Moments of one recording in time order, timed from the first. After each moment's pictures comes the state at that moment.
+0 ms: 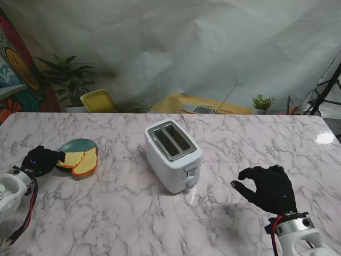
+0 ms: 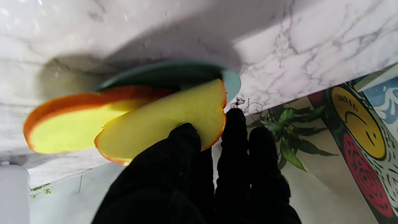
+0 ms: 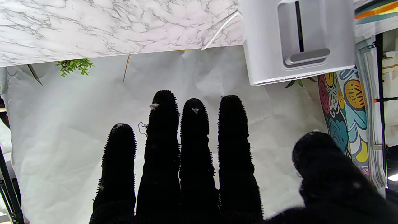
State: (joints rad) left arm 1.46 -0.93 -1.56 -1.13 1.38 -0.40 0.22; right arm -2.18 -1.12 1.59 -2.06 -1.04 -0.04 -0.30; left_hand 1.23 -0.24 0.45 -0.11 0.47 0.08 0.98 0.58 0.77 0.06 0.47 0.67 0.64 0.14 0.54 0.69 0.27 0.08 0.91 0.43; right_hand 0.34 -0.17 0.52 -0.12 0.76 -0.05 0.66 0.49 0.89 0.08 0.59 0.39 0.92 0.08 0.38 0.41 0.28 0.25 1.03 0.31
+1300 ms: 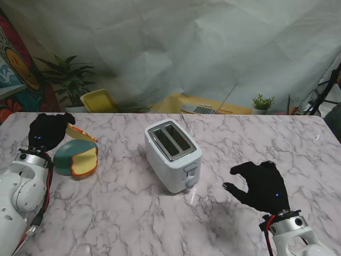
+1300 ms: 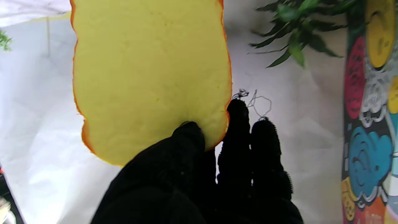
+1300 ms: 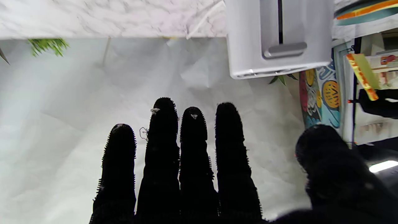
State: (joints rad) left arm 1.53 -1.04 -1.57 -1.48 1.16 -0.19 0.38; right arm -2.15 -1.11 1.55 -2.06 -1.12 -0.07 -0.35; left_hand 1.23 -0.27 0.52 -0.14 0.49 0.04 0.99 0.80 0.81 0.10 0.53 0.74 0.75 0.16 0.57 0.84 0.34 0.11 0.96 0.40; right_hand 0.31 -0.27 0.62 -0.12 0.67 0.00 0.59 0.45 0.75 0.09 0.59 0.36 0.82 0.08 0.34 0.37 0.27 0.25 1.02 0.31
